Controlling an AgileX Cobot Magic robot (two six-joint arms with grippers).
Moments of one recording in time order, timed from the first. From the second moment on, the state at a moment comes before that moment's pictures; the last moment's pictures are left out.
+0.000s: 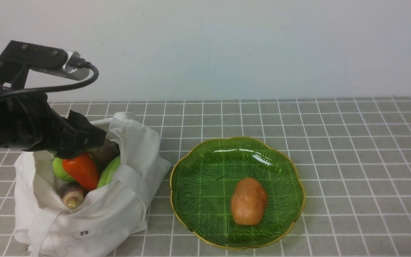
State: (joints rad) right arm 0.06 -0.01 0.02 -0.11 0.39 0.10; left arm -0.02 1.25 -0.95 -0.60 0.71 0.68
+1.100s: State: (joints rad) right arm 0.06 -0.01 0.02 -0.11 0.39 0.10; left arm -0.02 1.40 -1.10 -0.52 0.90 0.61
